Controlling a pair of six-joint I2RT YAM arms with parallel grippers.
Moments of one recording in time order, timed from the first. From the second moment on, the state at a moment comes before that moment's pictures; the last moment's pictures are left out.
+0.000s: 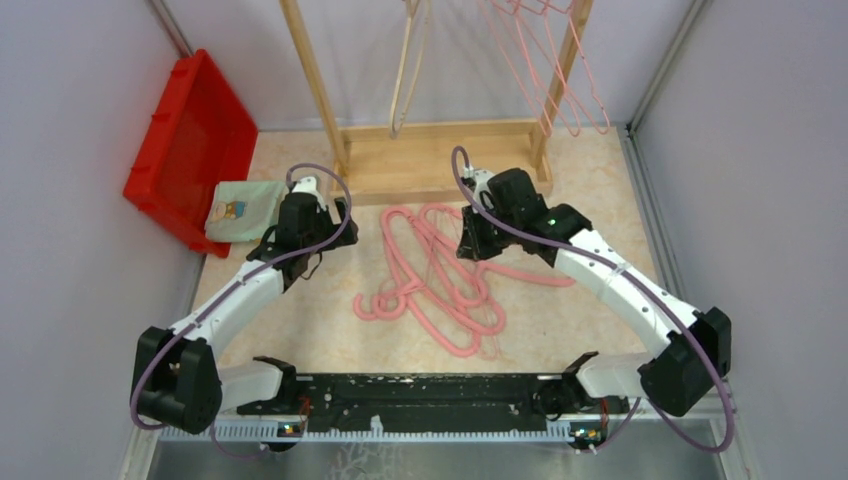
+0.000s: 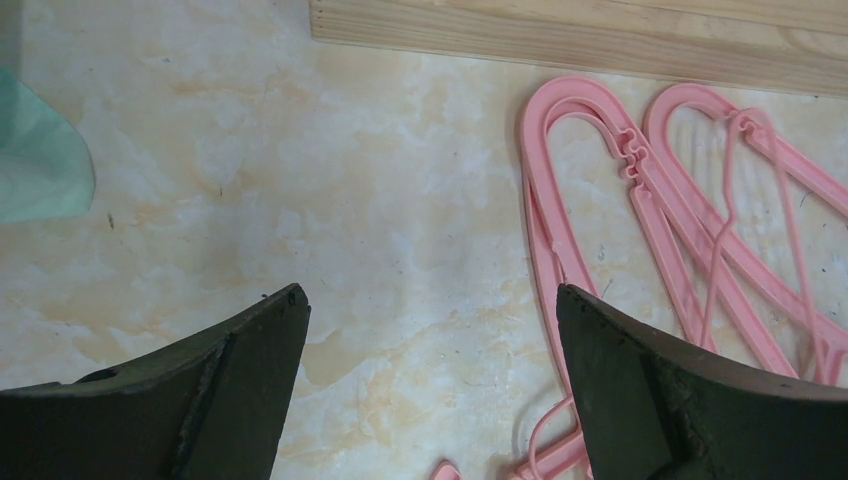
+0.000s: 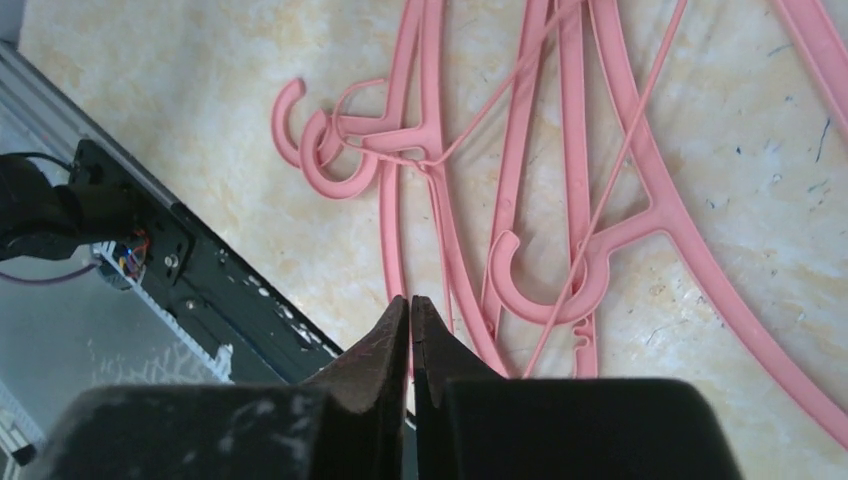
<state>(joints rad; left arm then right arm) -0.32 1.21 0.73 -0.11 -0.16 -0.39 0.63 1.26 1.18 -0.69 -0.28 0.30</state>
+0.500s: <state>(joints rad) -0.32 1.23 0.73 -0.11 -0.16 -0.39 0.79 1.46 1.09 -0.64 -0.19 0.20</state>
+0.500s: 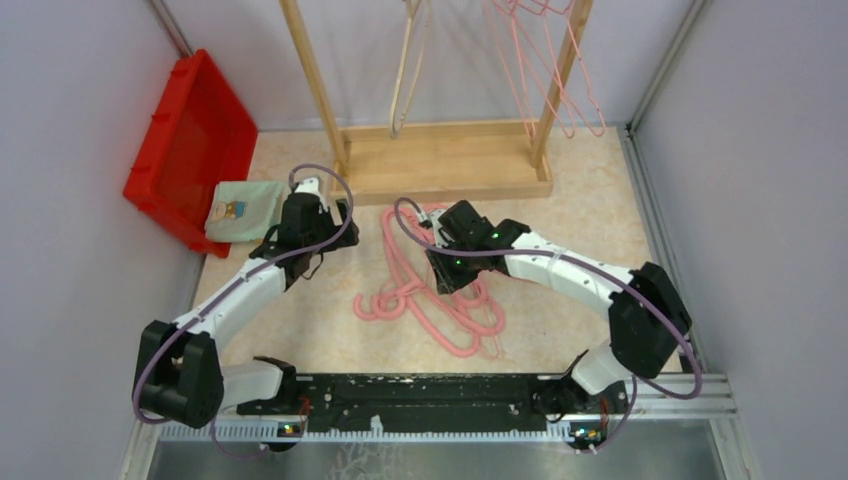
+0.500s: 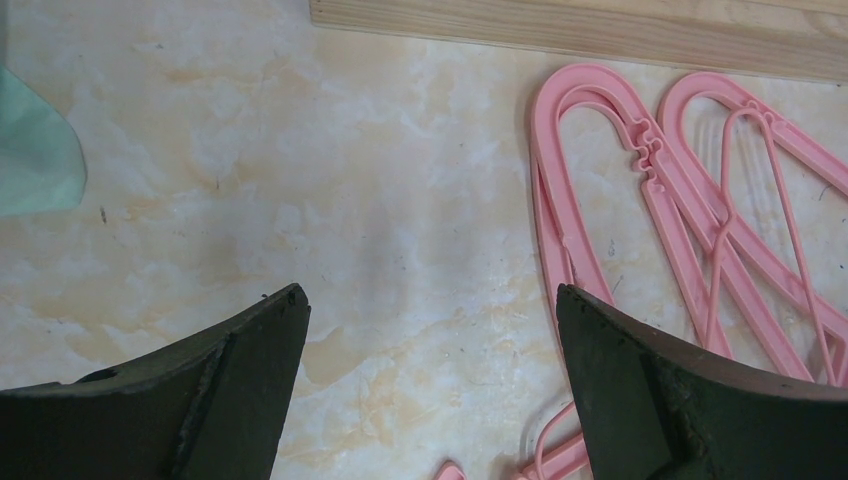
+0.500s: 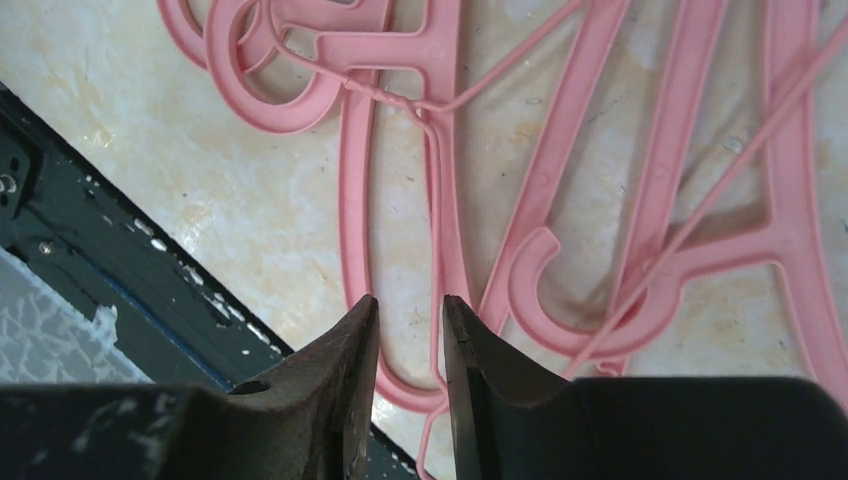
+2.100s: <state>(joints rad) -0.32 1.24 0.72 -0.11 -0.15 -0.40 0.84 1.49 1.08 -0.57 -0.17 0.19</state>
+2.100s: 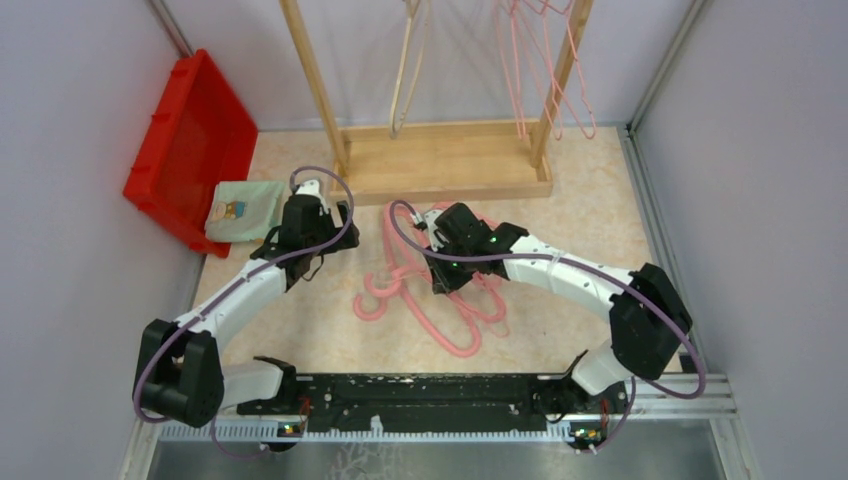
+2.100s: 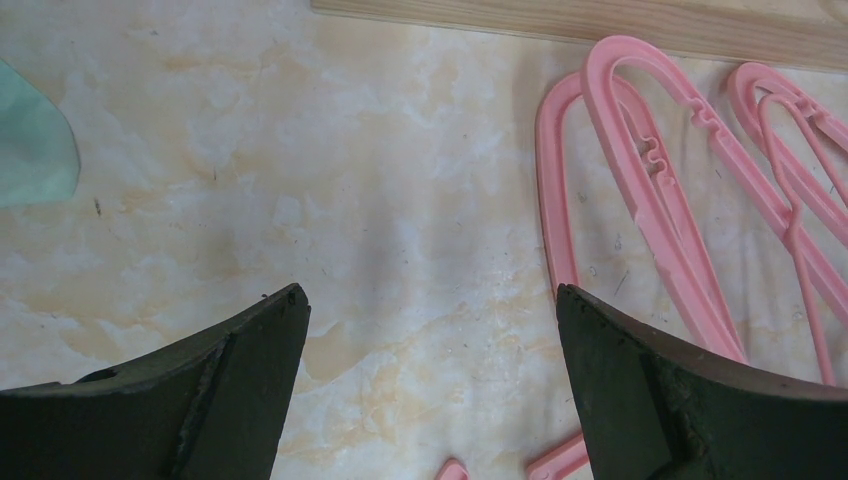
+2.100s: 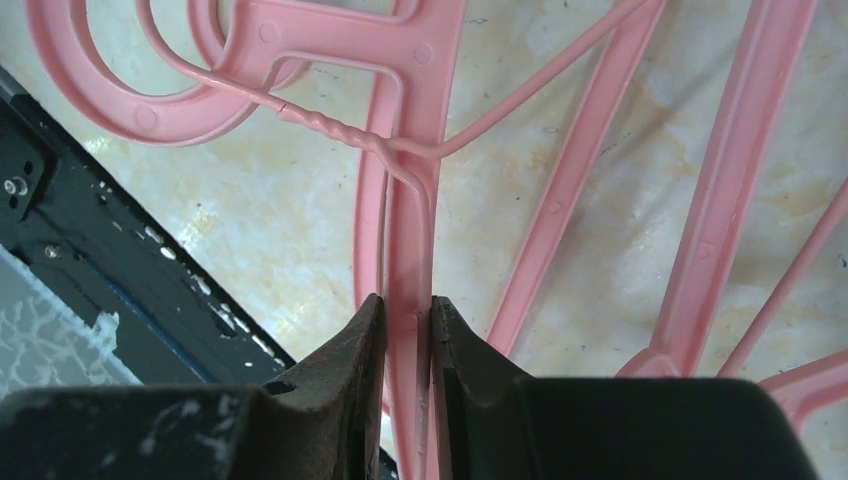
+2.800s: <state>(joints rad) -0.32 1.24 0.72 -0.11 -0.15 -0.40 0.84 1.70 1.01 -0.44 -0.31 0.17</state>
